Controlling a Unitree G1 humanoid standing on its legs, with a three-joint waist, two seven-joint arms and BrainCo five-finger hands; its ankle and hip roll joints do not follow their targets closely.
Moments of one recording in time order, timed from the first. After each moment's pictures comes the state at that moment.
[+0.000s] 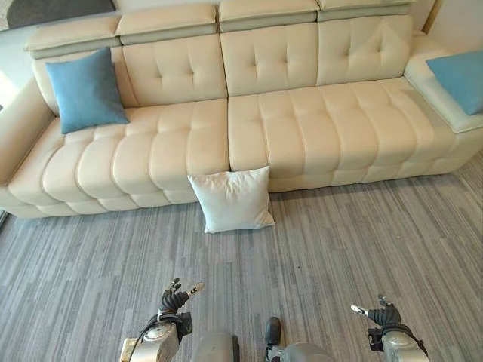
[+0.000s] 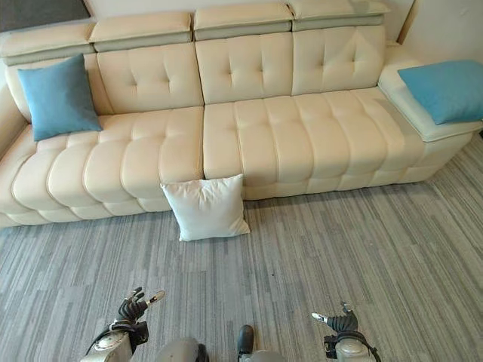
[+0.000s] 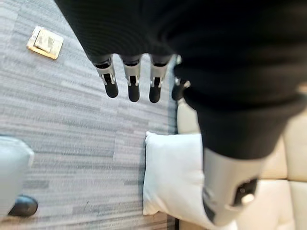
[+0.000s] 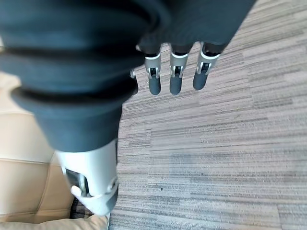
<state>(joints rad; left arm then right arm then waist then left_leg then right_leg) 0.12 0.23 -0.08 0.51 -0.37 0.12 0.24 0.07 -0.31 0.07 0.70 0.08 0.14 -0.28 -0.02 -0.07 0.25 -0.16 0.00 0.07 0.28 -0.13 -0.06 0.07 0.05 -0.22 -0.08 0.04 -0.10</state>
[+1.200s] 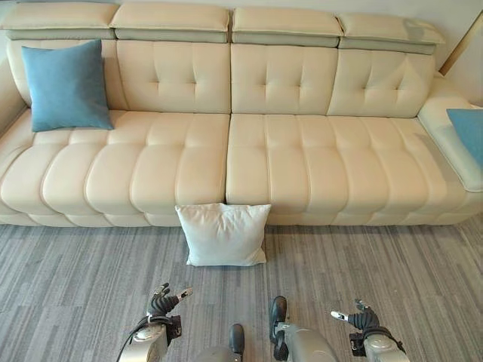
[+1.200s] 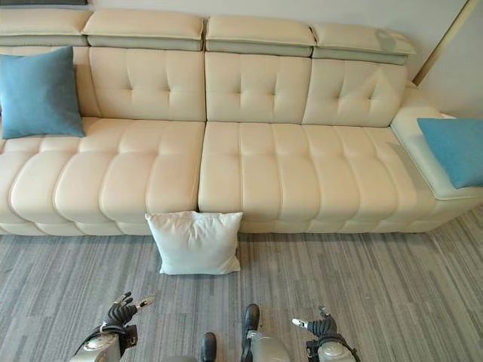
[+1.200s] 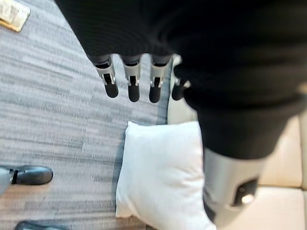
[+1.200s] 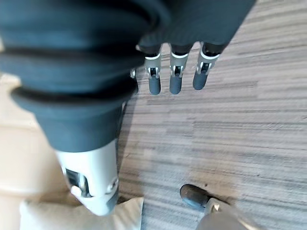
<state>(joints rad) 0.12 0.29 -0.08 0.55 -0.36 0.14 0.24 0.10 -0.24 0.10 0.71 0.06 0.16 -0.24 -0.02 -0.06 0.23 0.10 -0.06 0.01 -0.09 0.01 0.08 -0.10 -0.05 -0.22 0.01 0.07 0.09</state>
